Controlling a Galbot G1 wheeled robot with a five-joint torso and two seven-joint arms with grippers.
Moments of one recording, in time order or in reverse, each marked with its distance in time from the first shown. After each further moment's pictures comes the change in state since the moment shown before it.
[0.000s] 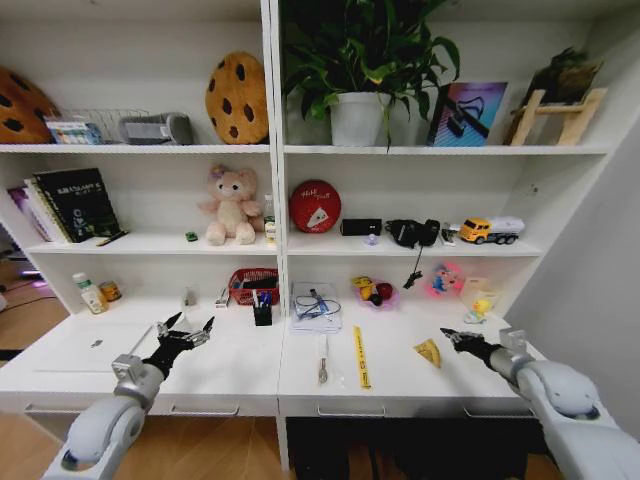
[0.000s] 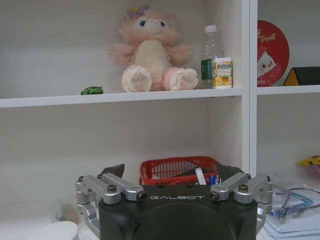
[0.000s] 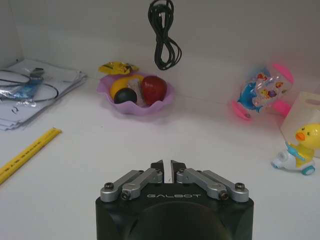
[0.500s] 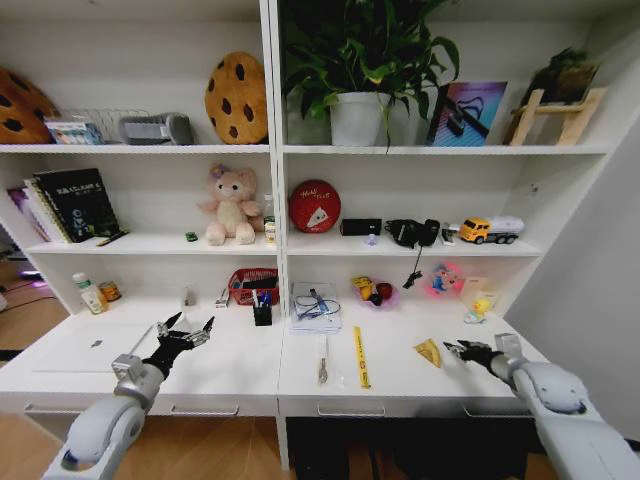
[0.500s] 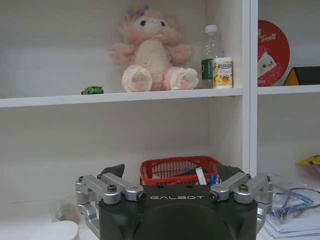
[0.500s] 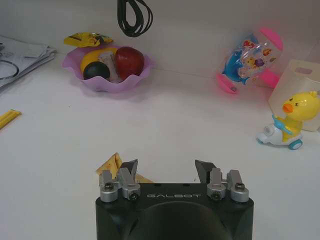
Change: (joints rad) left arm 0.000 0.000 0.000 0.000 0.000 0.000 0.000; right arm 0.131 -0.027 -0.051 -0.201 -0.057 -0.023 -0.041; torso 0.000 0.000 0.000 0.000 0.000
